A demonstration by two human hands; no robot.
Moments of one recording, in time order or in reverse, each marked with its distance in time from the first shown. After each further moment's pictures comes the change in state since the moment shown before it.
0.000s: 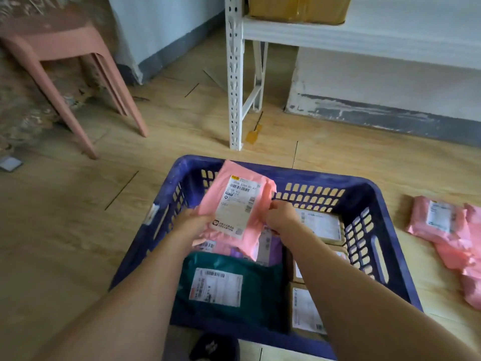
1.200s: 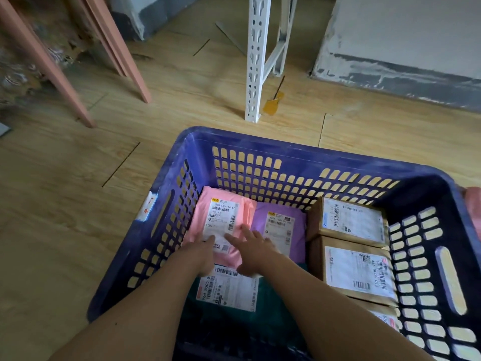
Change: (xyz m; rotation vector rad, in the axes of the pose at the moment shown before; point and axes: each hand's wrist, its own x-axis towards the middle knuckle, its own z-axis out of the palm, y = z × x) left_hand 0.081 -0.087 -0.006 1.421 -0.413 -0.065; right_hand 0.048 0.064 0.125 -0.955 -0.523 -0.392
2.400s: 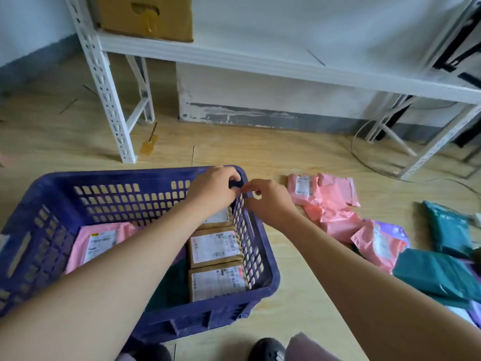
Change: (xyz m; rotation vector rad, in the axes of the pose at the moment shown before) left_hand -0.210 0.262 -0.055 -0.165 0.752 0.844; right_hand -0.313 0.123 -0.096 0.469 0.825 0.416
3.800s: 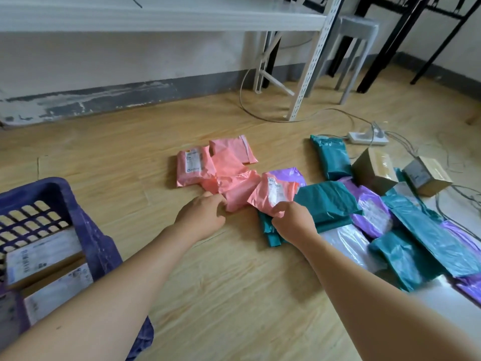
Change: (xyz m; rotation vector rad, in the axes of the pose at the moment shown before) left_hand 0.047 0.181 0.224 0.095 -0.444 0.287; right_hand -0.106 0.314 -0.076 -0.046 0.219 0.694
